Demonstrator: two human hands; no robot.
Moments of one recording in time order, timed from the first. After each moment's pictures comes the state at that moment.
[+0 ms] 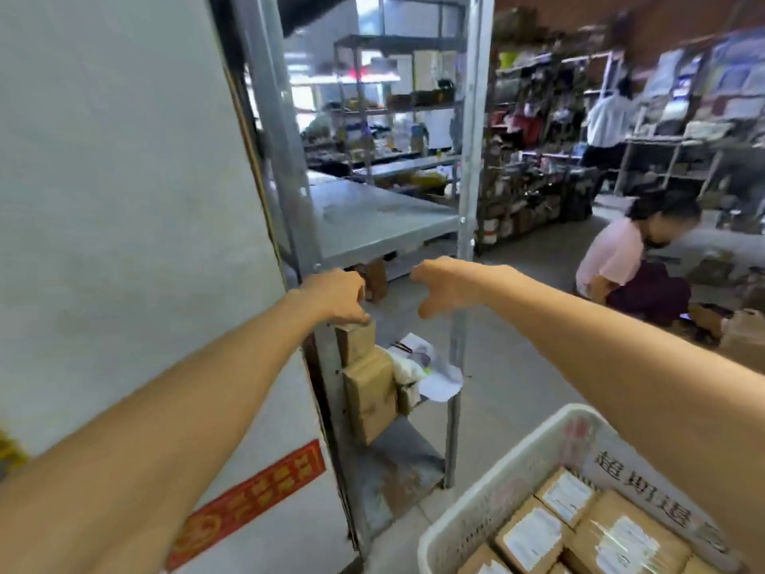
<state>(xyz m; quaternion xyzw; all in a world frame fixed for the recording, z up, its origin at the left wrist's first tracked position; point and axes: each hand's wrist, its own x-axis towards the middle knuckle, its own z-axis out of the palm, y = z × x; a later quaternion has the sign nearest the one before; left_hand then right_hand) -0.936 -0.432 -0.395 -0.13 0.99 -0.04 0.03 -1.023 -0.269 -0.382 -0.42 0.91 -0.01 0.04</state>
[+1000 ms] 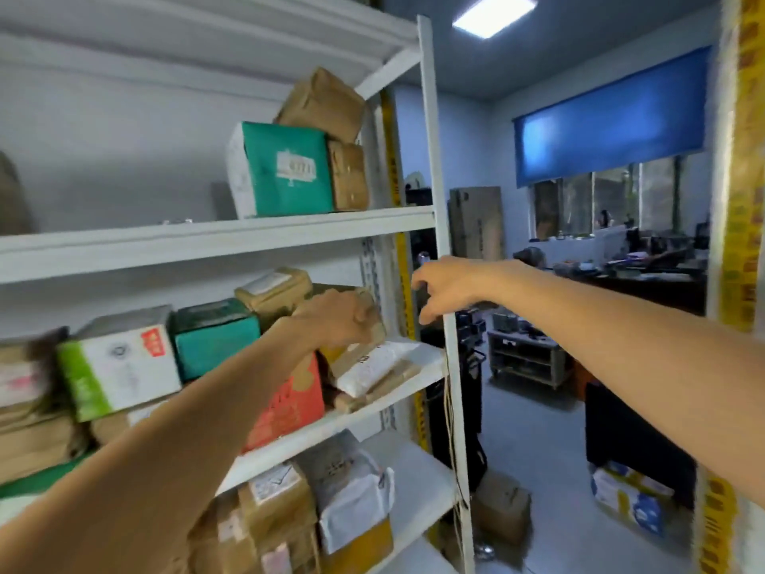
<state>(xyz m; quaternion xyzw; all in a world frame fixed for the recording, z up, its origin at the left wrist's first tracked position) -0.218 -0.443 -0.204 -0.78 0.61 -0.12 -0.02 -0.387 -0.532 -0.173 -0.94 0.34 -0.07 -0.01</state>
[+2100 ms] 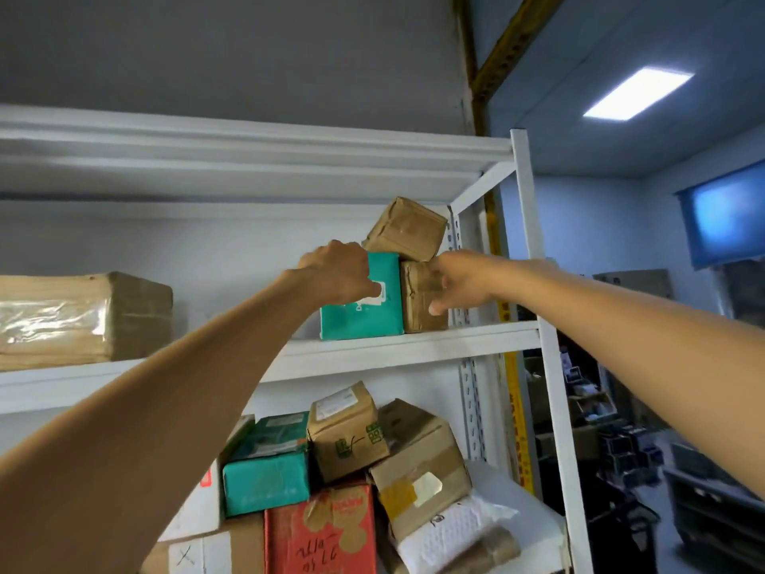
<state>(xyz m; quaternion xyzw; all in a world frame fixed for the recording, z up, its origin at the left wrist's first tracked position) -0.215 -0.459 -0.008 -0.85 0.40 -0.33 -0.10 -0.327 -0.603 -0.021 -0.95 0.15 -0.25 -0.02</state>
